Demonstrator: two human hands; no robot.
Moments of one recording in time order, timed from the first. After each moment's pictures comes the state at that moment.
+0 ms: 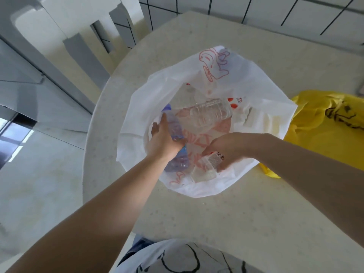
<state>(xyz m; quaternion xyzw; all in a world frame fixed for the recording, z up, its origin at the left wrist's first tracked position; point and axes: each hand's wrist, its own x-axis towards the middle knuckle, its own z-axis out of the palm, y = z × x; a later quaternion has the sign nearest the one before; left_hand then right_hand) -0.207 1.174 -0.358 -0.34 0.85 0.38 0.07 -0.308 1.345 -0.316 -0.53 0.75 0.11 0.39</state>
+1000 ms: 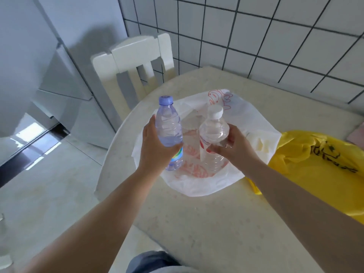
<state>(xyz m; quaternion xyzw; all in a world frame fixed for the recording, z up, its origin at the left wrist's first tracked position) -0.138 1.198 -0.276 -0.32 0.80 0.46 -0.22 -0.270 1.385 -0.273 -0.24 0.79 -0.52 0.22</state>
